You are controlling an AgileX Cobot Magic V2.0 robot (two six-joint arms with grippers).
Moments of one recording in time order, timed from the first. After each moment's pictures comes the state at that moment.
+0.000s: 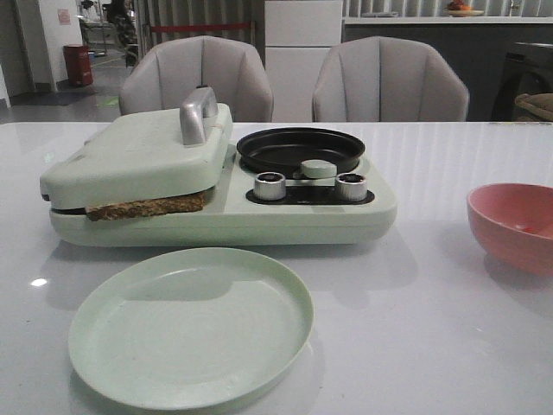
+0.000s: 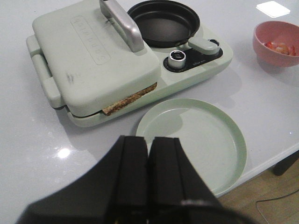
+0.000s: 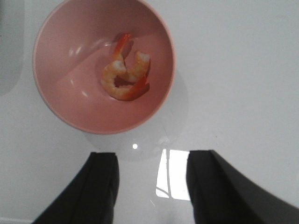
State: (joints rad) left arm -0.48 0.58 -0.65 -0.11 0.66 0.06; right arm -0.15 1.44 -1.12 0.13 0.96 -0.21
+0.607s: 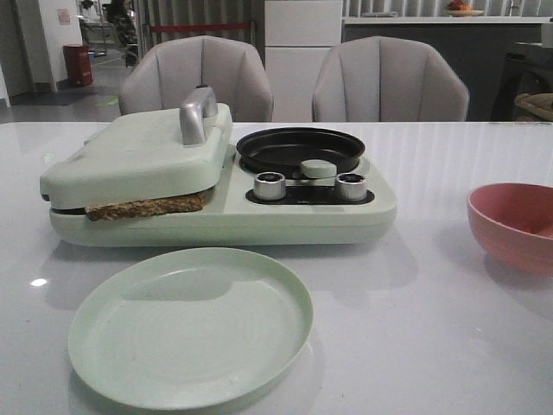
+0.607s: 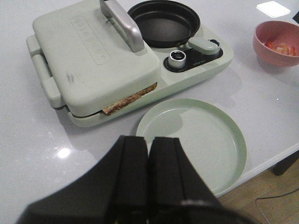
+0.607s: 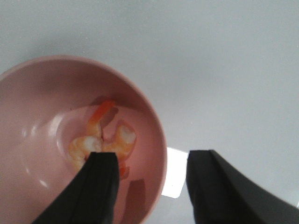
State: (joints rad) left arm -0.48 0.58 -0.65 -0.11 0.66 0.06; right arm -0.14 1.81 -1.37 0.14 0.90 -0.39
